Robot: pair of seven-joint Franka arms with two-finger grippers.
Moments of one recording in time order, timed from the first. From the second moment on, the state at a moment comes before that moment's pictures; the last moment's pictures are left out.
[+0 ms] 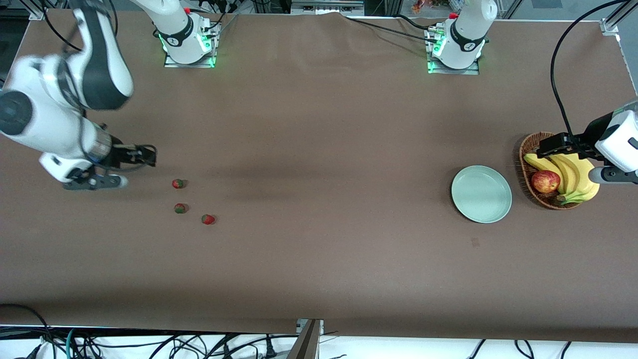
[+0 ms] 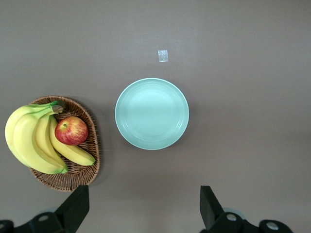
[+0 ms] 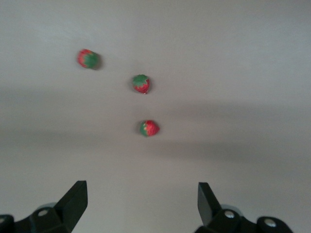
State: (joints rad) left arm 0.10 0.22 -0.08 -1.45 0.00 1.53 0.01; right arm 0.22 0.24 -0.14 -1.91 0.01 2.03 0.00
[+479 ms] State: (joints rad) left arm 0.10 0.22 -0.08 -1.42 0.00 1.53 0.01; right arm 0.20 0.47 -0.14 -2.00 0.08 2.28 -0.02
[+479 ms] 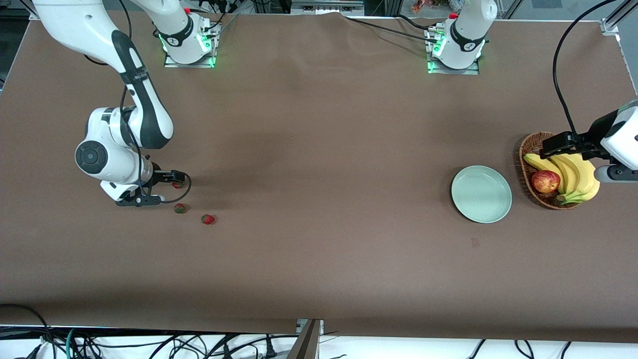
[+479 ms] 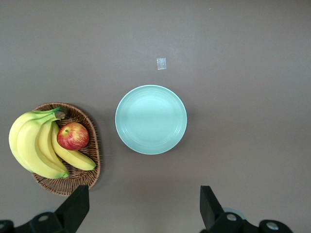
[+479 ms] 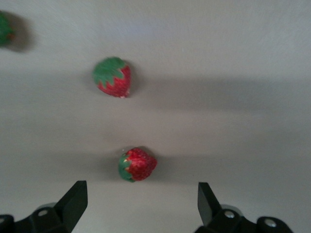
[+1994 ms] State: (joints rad) left arm 0.05 0.20 -0.09 -1.46 0.00 1.52 0.02; right arm 0.20 0.53 -0.13 -1.97 0.11 2.29 -0.04
